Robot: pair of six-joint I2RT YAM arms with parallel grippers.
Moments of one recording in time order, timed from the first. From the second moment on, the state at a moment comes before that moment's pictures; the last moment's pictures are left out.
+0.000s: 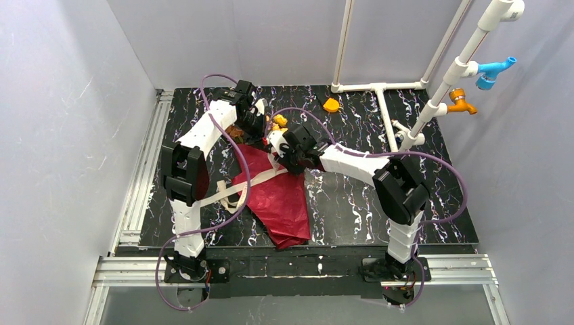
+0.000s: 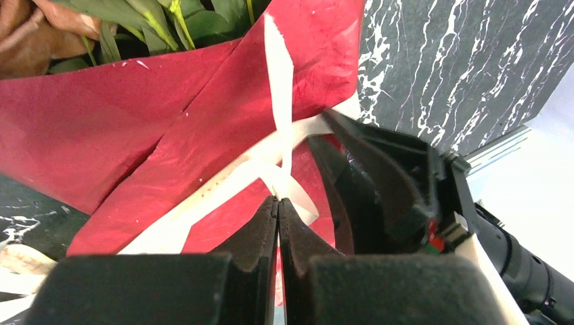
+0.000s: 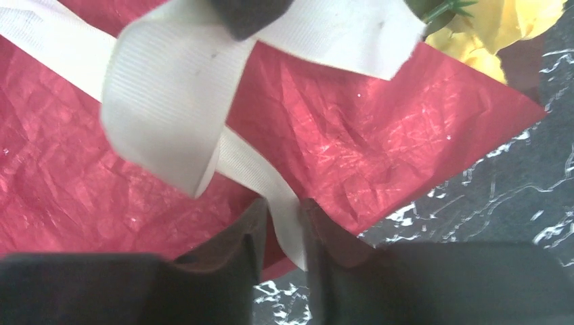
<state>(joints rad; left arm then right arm) -0.35 2.03 1.84 -1.10 0.44 -0.37 0.82 1.87 1.32 -0.35 -0.06 -0.30</state>
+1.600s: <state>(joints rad) -0.48 2.20 2.01 -1.29 0.51 -0.18 0.84 1.71 1.22 -0.26 -0.09 -0.19</state>
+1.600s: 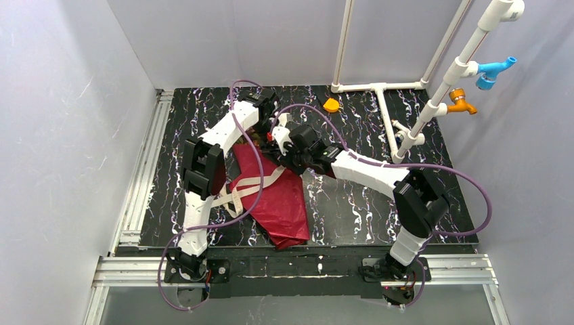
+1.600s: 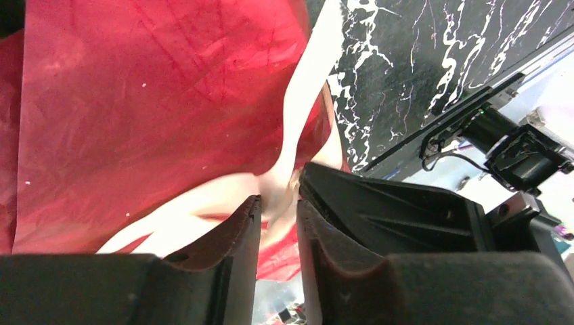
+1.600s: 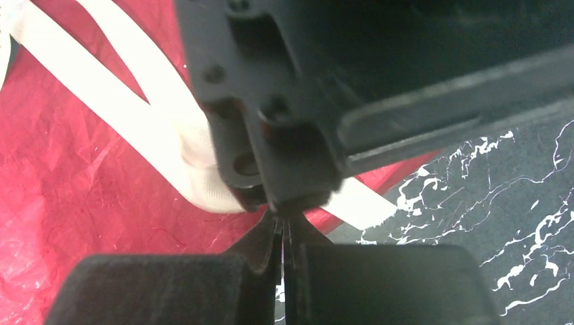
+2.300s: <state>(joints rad) -0.39 2.06 1.88 -1.23 0.32 -0.18 0.83 1.71 1.24 -0.24 -0.07 -0.15</state>
